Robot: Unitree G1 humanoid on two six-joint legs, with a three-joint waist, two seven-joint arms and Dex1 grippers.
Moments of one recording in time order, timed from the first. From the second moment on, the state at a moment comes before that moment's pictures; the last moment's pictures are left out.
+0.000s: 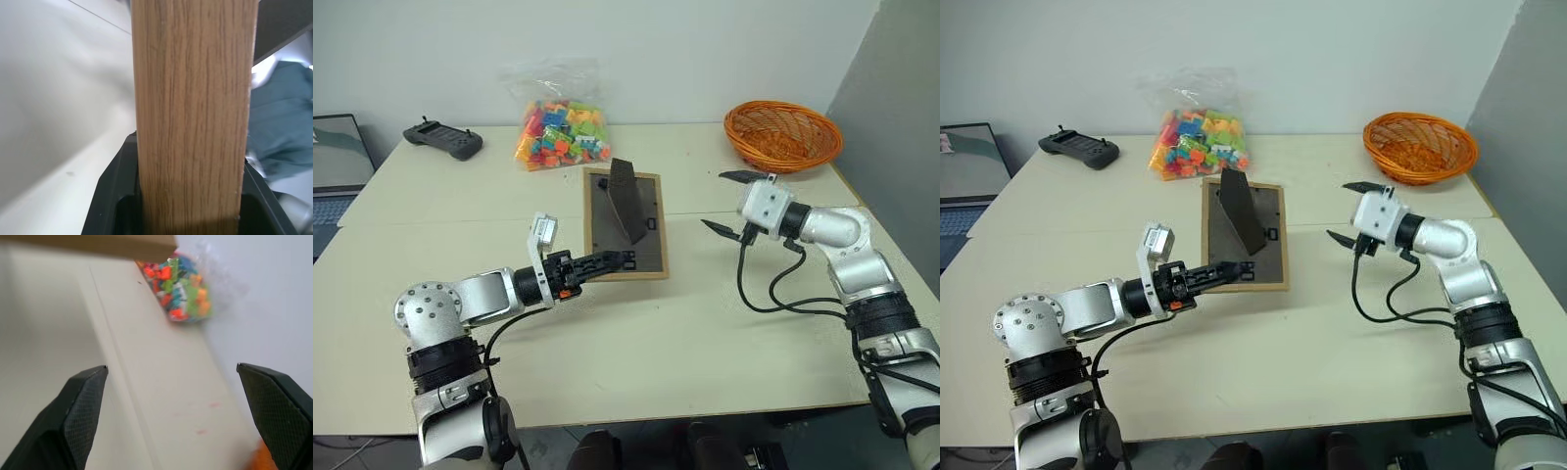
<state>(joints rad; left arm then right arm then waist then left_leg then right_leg) -0.54 0.36 0.52 0.08 -1.48 1.59 -0.18 -0.80 -0.63 0.23 0.54 -0.30 -0.66 0.59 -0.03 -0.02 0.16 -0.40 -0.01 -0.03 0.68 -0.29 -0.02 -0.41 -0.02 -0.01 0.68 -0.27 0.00</state>
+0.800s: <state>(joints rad) -0.27 0.46 0.21 -0.18 -1.95 1.19 0.04 -1.08 -0.61 0.56 0.78 -1.12 -1.08 -0.53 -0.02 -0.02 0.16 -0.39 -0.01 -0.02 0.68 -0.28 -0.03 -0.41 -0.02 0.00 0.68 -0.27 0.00</state>
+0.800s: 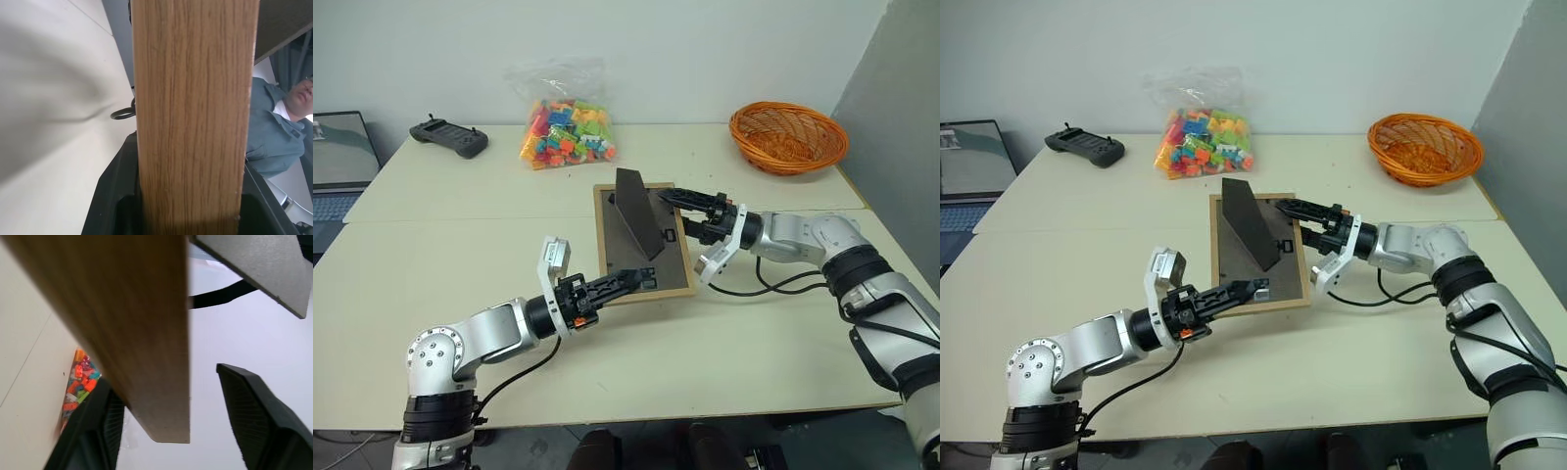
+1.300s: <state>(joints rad) -0.32 0.55 0.20 -0.10 -1.96 1.15 0.07 -1.09 -0.65 0.61 0.79 -1.15 -1.12 -0.57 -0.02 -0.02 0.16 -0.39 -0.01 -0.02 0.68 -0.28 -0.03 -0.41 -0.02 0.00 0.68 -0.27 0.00</state>
